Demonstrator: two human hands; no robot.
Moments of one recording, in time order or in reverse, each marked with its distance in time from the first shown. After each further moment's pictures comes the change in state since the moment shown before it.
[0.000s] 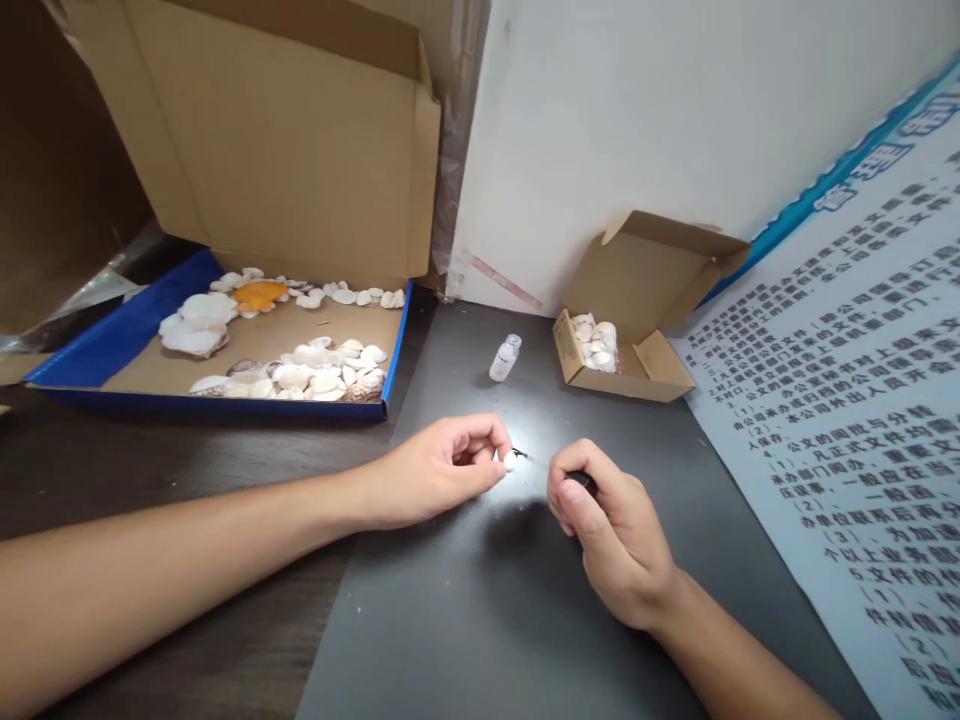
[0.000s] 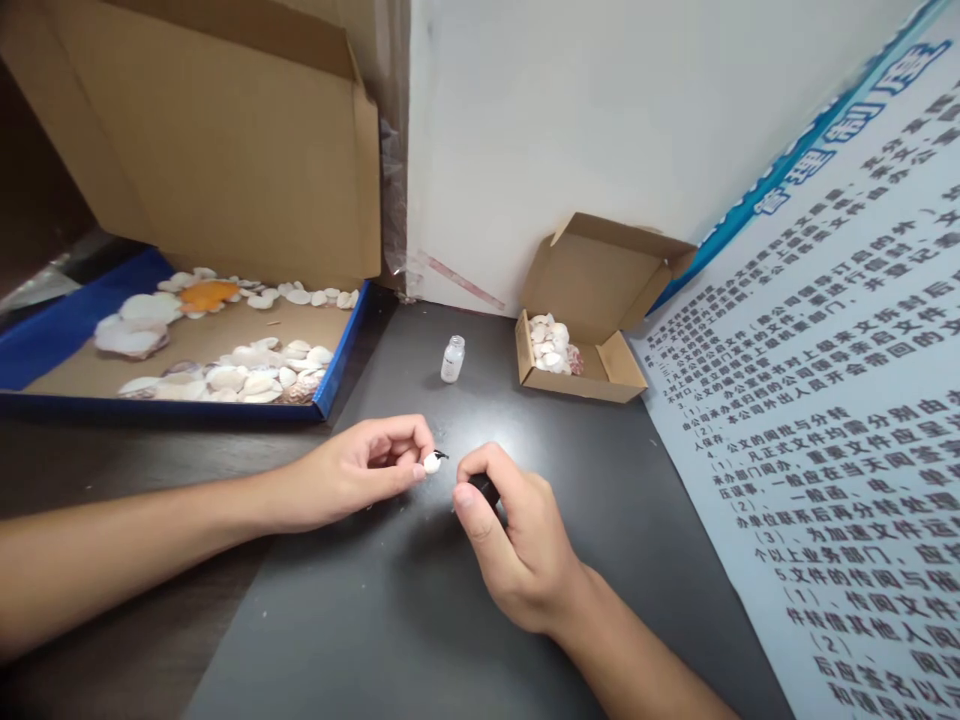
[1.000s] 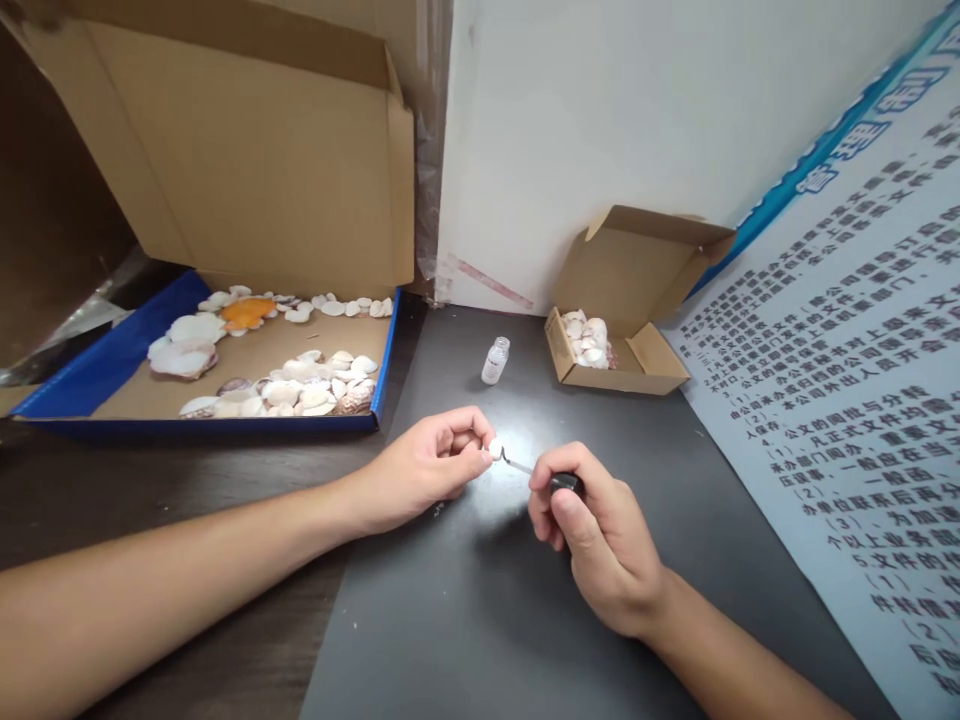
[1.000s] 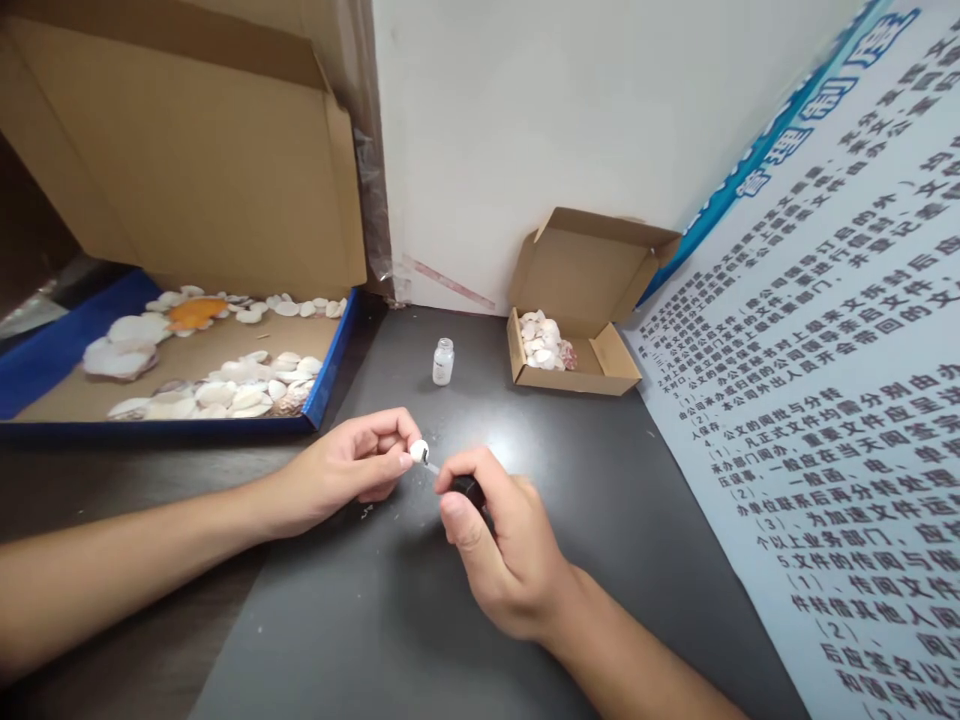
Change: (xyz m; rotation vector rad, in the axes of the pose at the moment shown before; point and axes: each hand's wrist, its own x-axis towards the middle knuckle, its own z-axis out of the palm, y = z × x) left_hand 0.003 -0.007 -0.003 -0.208 0.062 -0.047; right_hand -0.005 0.004 0.007 0.180 -0.003 -0.002
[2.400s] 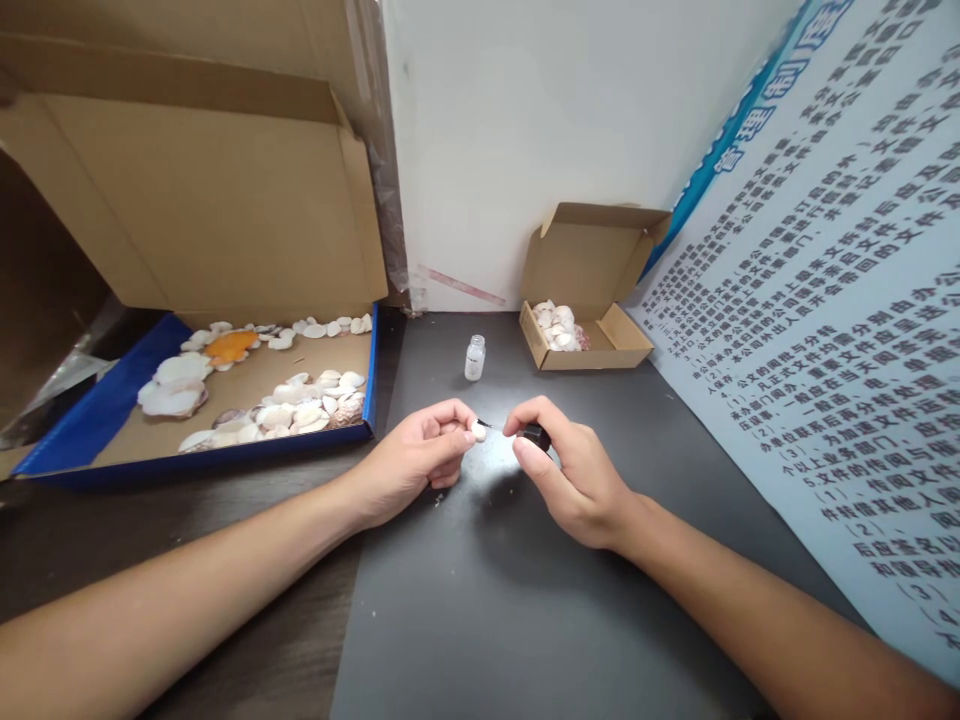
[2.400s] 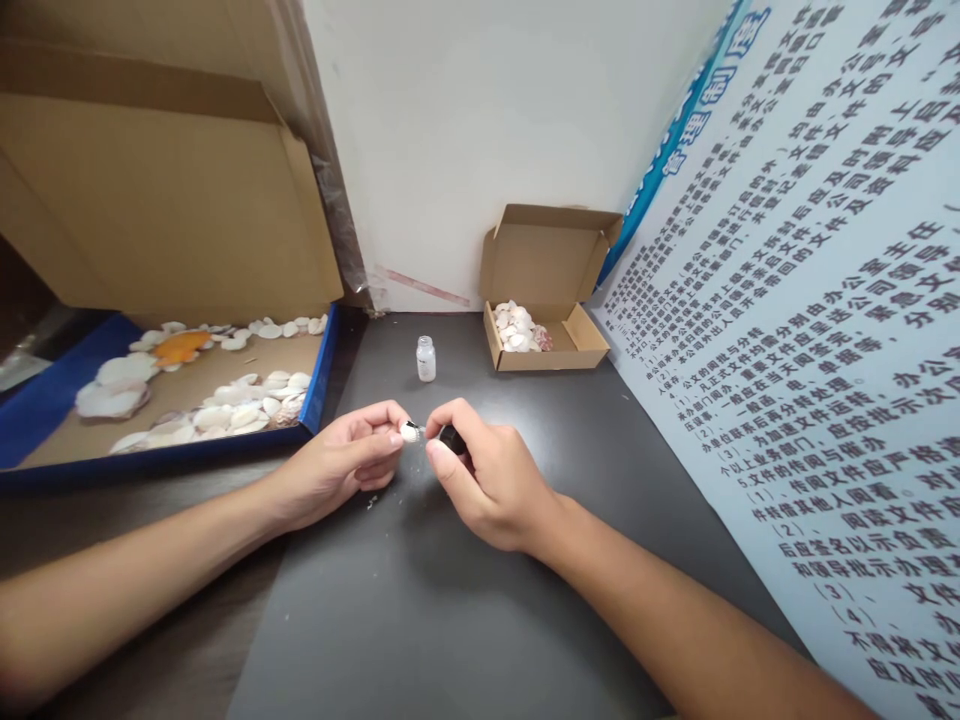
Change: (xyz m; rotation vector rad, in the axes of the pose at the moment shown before) left_hand 0.000 0.005 0.001 -0.226 0.027 -0.085; right_hand 0.021 -0.008 -0.006 -0.330 0.037 -0.006
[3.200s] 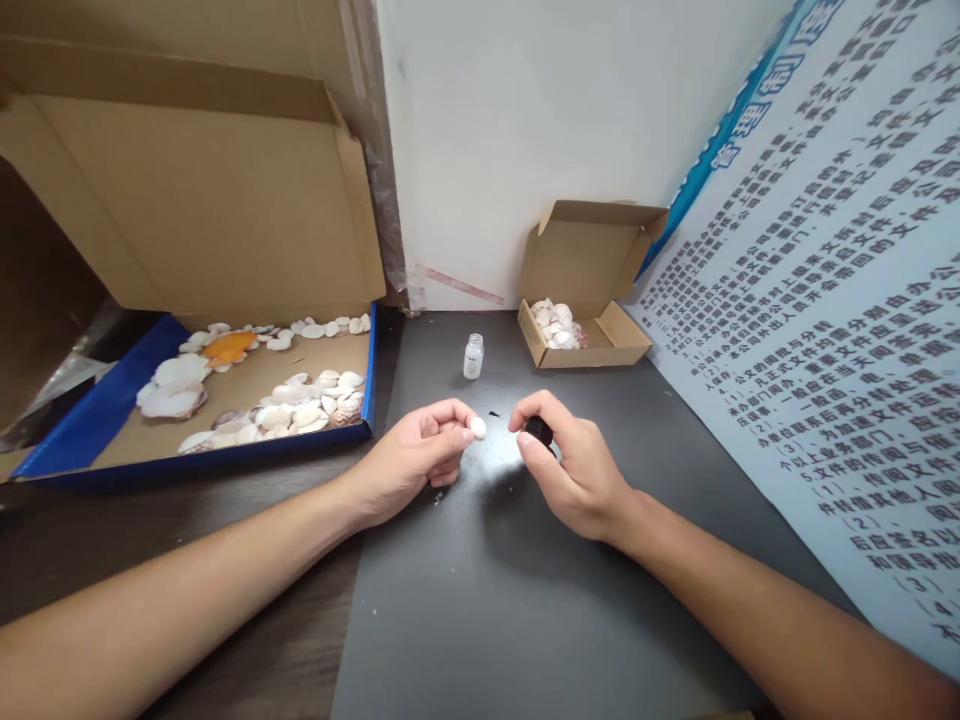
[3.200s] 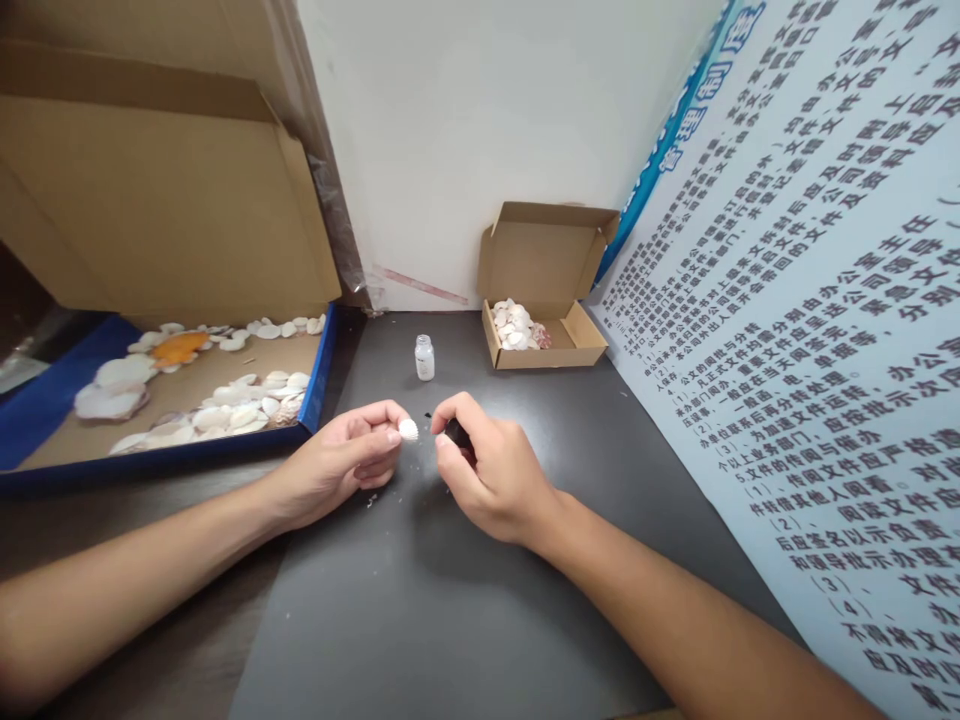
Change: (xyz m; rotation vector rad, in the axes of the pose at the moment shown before) left_hand 0.000 0.001 0.000 0.007 -0.001 0.002; right_hand -0.001 0.001 0.001 0.013 0.069 0.004
